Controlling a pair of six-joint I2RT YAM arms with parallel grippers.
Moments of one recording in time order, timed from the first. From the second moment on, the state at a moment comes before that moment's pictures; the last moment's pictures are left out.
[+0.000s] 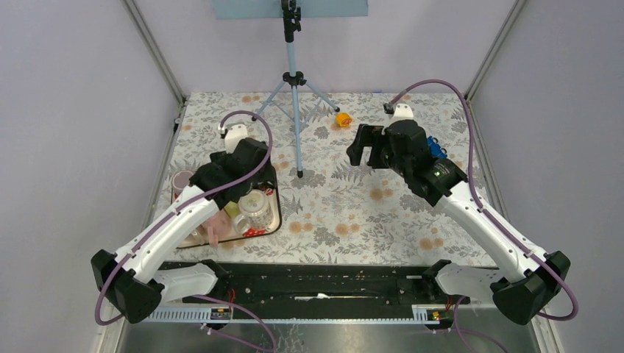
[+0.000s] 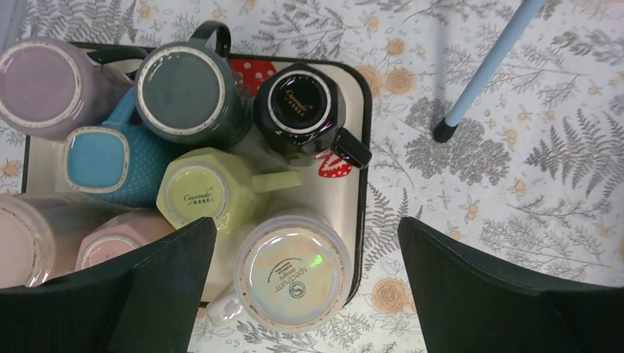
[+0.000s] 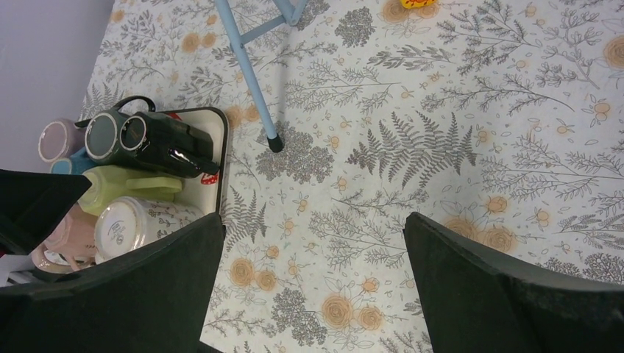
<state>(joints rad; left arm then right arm) -0.65 1.14 1.14 -0.87 -0.61 -0.68 0.62 1.17 1.19 -0.50 0.16 0.48</state>
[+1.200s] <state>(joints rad) -0.63 0.91 0.79 -0.85 -0.40 -0.75 0.62 1.06 1.02 -0.46 0.14 0.48</state>
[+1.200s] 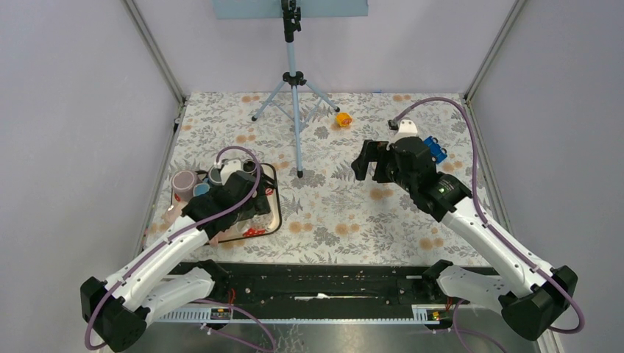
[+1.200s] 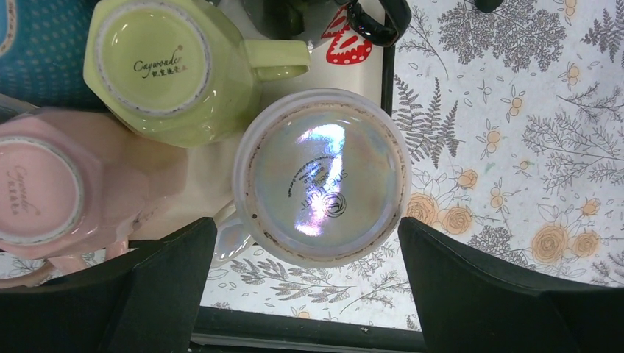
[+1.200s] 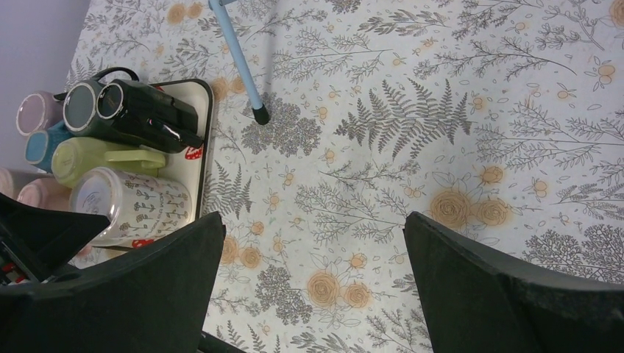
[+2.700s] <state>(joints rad) -0.76 1.05 0.73 -0.83 -0.38 -0.92 0.62 0.98 0.89 -0.41 0.15 0.52</state>
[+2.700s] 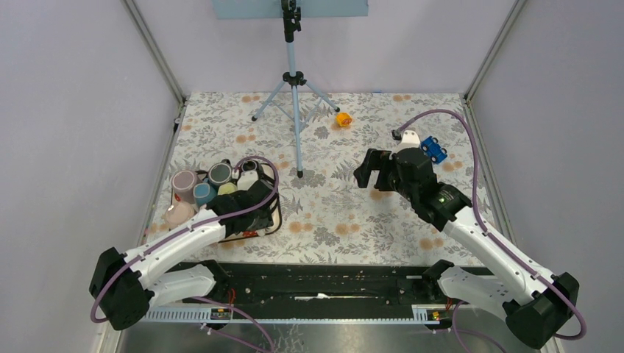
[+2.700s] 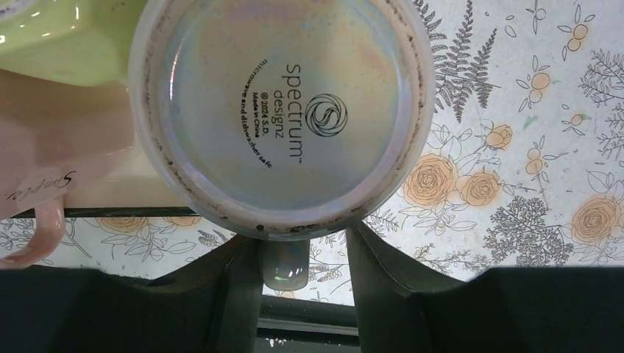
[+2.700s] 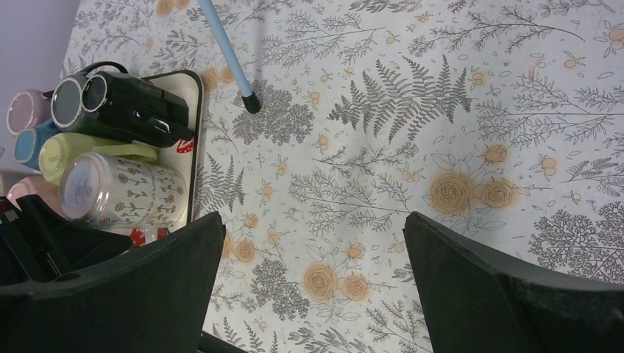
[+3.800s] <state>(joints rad) -0.76 1.09 0.73 -0.86 -0.43 -0.99 0.62 0.98 0.87 -0.40 0.11 0.53</state>
